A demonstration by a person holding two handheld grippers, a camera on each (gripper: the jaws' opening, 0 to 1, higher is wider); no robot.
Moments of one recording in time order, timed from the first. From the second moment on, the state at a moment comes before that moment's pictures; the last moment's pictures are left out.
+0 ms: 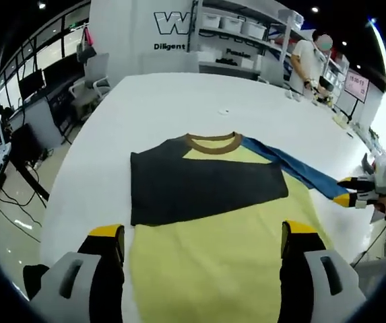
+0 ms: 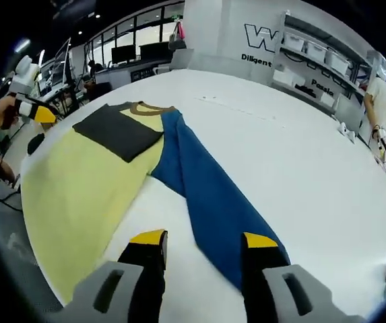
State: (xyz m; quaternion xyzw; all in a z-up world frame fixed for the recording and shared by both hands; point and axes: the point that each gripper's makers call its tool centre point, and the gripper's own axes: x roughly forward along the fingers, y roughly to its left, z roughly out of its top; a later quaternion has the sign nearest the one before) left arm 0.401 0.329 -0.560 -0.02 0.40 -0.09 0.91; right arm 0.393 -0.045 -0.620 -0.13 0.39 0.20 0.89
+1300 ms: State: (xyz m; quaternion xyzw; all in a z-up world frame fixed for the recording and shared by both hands) left arm 0.377 0.277 -0.536 0.03 0.36 -0.19 0.91; right arm 0.415 -0.086 -0.604 -0.08 0.39 0.20 0.90
